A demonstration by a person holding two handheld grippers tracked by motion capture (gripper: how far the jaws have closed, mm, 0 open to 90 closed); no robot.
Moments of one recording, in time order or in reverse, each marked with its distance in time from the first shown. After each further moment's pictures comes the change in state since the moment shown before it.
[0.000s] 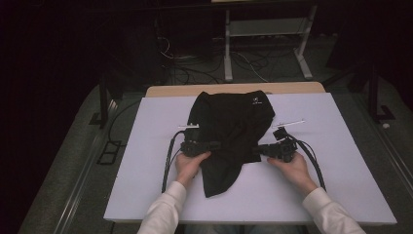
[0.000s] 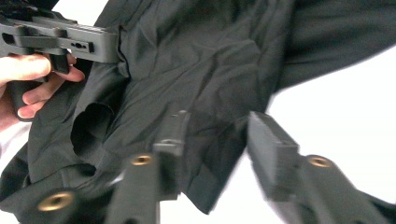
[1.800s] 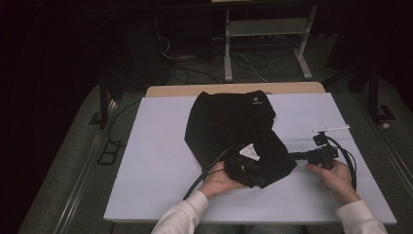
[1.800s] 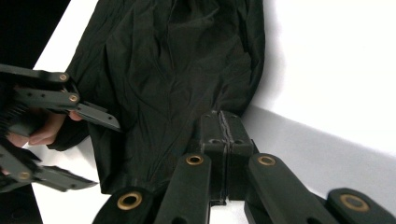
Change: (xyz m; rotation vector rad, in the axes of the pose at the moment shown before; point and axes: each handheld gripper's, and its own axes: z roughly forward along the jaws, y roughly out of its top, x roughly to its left) left arm -0.130 -0.032 0.075 0.399 -0.069 0.669; right arm -0.052 -0.037 -0.088 0.017 0.033 0.165
